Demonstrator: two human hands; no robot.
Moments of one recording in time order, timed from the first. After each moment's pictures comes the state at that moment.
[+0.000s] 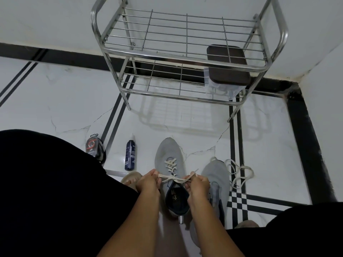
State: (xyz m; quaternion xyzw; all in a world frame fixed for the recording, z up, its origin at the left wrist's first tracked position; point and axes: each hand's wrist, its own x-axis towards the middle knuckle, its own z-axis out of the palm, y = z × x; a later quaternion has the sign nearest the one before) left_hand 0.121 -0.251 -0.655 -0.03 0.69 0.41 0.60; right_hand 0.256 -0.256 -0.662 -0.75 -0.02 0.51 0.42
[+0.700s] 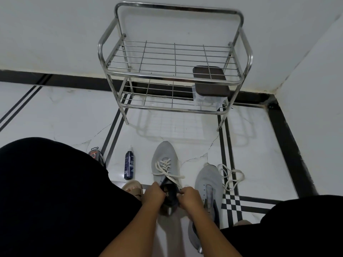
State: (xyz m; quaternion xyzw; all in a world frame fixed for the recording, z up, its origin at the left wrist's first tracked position) left_hand 0.128 -0.273 -0.643 0.46 0.77 -0.06 0.43; right_hand 0.260 -0.293 -0.629 -0.75 -0.49 0.44 0.00
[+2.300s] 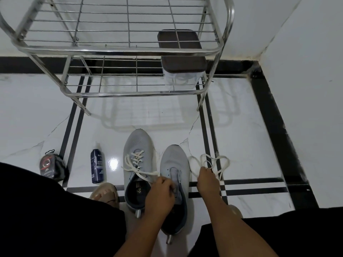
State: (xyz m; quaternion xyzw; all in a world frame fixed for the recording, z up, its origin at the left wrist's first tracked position) left_hand 0.209 -0.282 -0.663 0.69 0.63 0.07 0.36; right_hand 0.393 -0.265 -0.711 -0.81 -0.53 0.22 -0.11
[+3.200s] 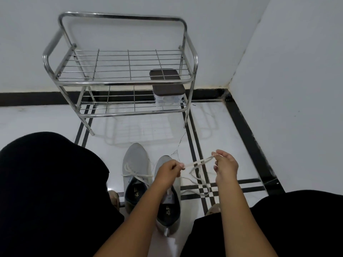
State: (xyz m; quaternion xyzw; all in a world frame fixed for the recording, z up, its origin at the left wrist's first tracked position) left_hand 0.245 -0.257 -0.564 0.58 0.55 0.21 0.57; right_hand 0.421 -0.283 -0.533 -0.70 -0.01 0.40 0.59
